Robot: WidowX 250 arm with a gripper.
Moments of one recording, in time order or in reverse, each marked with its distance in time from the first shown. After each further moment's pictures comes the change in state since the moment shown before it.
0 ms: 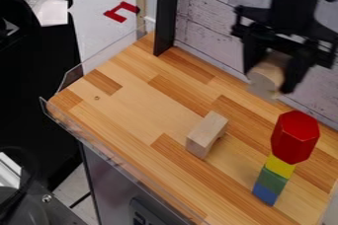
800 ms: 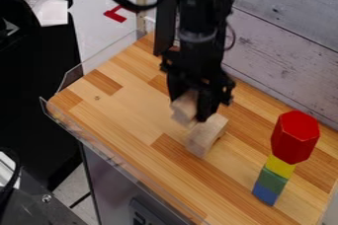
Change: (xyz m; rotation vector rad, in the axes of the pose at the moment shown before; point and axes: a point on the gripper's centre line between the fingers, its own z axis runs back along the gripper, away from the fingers) arm -0.021 0.080 -0.075 0.028 -0.018 -0.072
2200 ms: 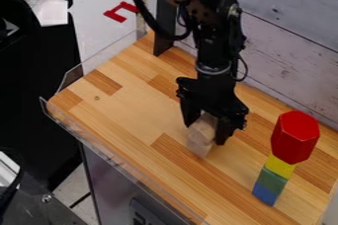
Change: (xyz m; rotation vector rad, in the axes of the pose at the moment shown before) arm 0.015 -0.019 -0.041 -0.022 0.012 0.013
